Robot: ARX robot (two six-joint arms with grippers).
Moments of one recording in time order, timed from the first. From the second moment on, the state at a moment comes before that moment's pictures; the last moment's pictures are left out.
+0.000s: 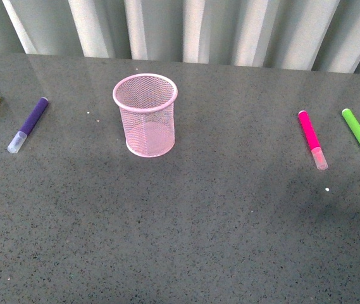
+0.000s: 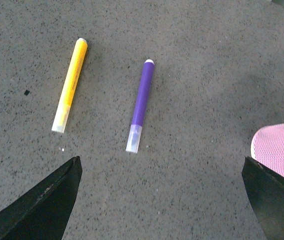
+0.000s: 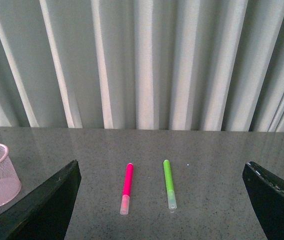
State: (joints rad) left arm 0.11 1.54 0.90 -0.13 0.03 -0.14; right arm 0.00 0.00 0.02 0.00 0.00 0.00
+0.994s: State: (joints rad) left arm 0.02 1.99 1.16 -0.02 0.01 0.03; right arm 0.00 0.00 0.02 0.00 0.00 0.00
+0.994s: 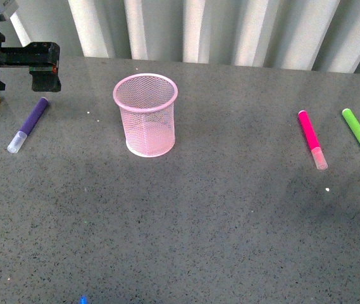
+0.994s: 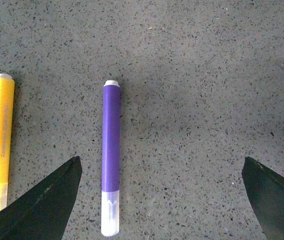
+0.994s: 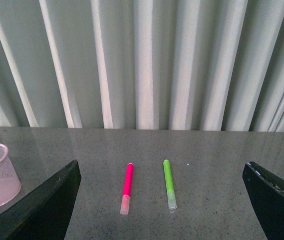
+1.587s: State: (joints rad) left arm 0.04 2.17 1.32 -0.10 0.04 0.05; right arm 0.00 0.00 0.02 0.00 0.00 0.00
